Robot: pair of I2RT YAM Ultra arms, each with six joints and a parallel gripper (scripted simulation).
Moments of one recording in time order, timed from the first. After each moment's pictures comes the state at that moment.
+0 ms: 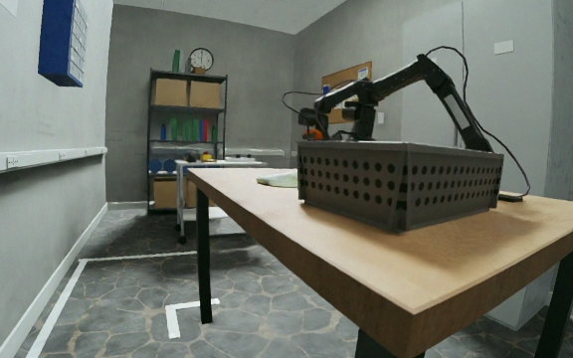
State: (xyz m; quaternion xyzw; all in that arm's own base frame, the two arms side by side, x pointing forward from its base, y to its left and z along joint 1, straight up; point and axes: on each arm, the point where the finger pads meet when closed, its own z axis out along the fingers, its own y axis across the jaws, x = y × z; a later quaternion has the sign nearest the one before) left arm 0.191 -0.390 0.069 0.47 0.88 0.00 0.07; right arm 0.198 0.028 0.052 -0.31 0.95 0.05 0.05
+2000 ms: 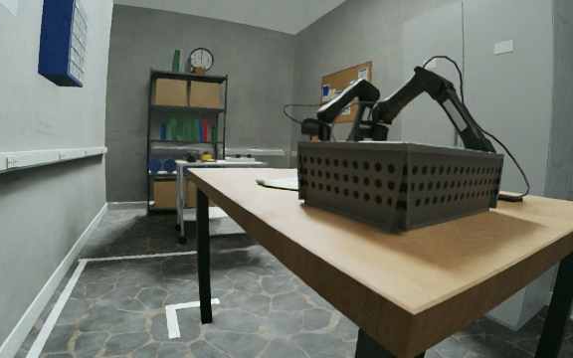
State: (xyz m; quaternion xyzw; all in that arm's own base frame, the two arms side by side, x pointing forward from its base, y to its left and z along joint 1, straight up) left arm 0.103 -0.427 0.011 0.44 0.89 0.00 0.08; right arm 0.187 0.029 0.011 -0.31 0.95 0.05 0.06
